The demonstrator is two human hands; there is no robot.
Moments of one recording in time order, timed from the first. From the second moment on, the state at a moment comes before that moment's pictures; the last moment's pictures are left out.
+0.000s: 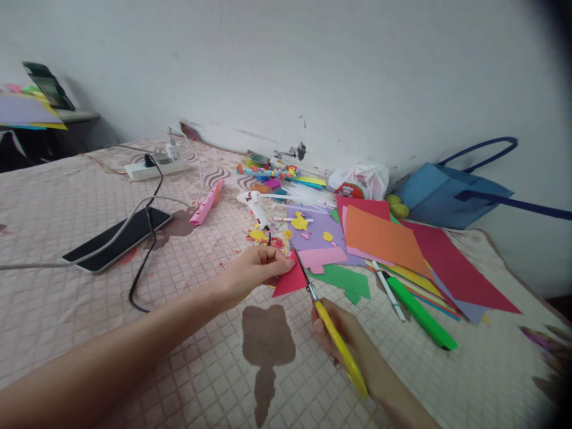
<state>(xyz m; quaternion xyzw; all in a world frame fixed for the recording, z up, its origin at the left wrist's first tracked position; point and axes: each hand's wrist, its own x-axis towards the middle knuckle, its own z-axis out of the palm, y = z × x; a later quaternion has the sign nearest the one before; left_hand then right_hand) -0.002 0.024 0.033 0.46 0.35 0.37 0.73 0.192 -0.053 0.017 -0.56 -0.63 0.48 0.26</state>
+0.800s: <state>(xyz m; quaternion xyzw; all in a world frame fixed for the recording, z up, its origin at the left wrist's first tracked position) 0.020 0.003 0.012 0.49 0.43 0.29 0.70 0.260 -0.010 0.009 -0.64 -0.69 0.08 0.34</state>
